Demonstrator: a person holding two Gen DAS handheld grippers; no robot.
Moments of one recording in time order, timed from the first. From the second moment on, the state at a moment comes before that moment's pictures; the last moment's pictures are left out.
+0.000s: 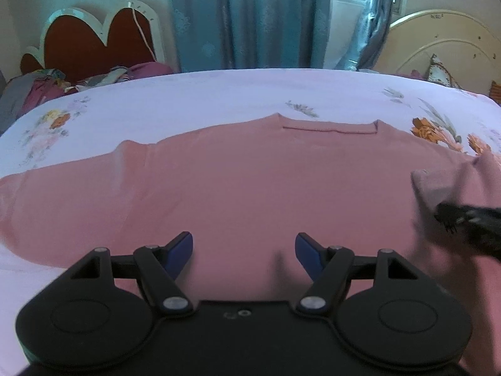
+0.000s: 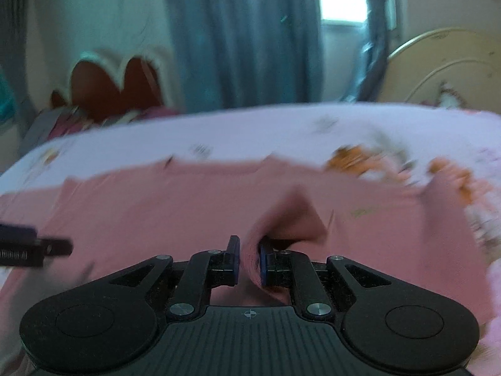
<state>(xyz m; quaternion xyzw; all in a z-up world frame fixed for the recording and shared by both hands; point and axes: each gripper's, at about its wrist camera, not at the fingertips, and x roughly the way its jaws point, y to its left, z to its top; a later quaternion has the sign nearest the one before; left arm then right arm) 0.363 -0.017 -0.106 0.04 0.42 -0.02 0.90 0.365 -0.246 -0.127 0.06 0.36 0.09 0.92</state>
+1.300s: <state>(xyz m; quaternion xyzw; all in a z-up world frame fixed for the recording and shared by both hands) 0.422 -0.077 -0.048 -0.15 0.33 -0.20 0.91 0.310 -0.388 -0.157 0.11 0.37 -0.09 0.92</state>
